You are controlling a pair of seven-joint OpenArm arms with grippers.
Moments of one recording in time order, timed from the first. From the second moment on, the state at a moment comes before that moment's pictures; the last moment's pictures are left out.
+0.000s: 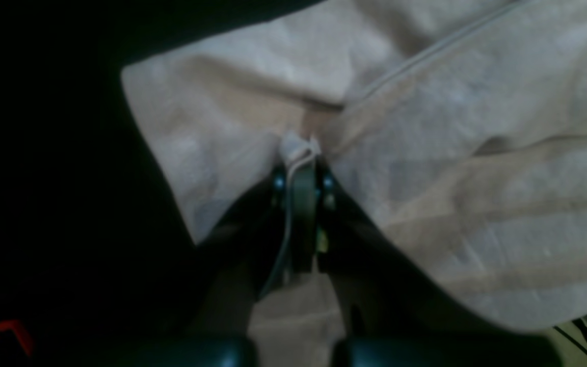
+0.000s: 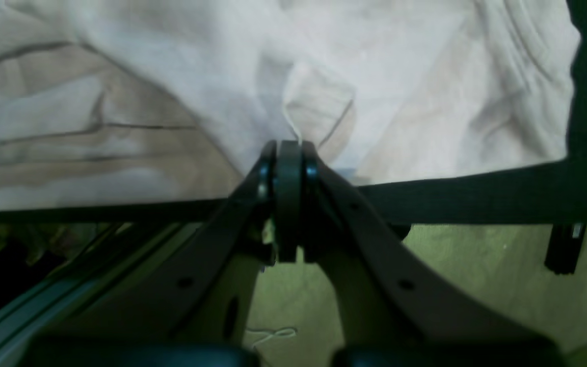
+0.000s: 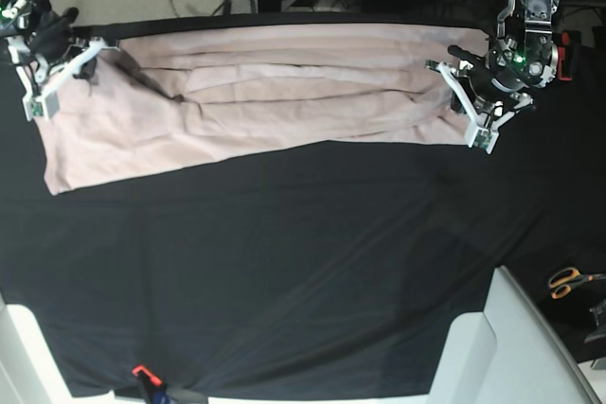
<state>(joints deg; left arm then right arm) 17.8 -19.7 -7.4 88.3 -9.1 -18.5 41.3 -29.6 10.6 19.5 105.1 22.7 13.1 -55.0</state>
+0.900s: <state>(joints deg) 17.8 -19.6 -7.8 88.3 -9.1 -18.5 41.2 -17.7 11.7 15.3 98.3 22.5 13.0 -56.8</state>
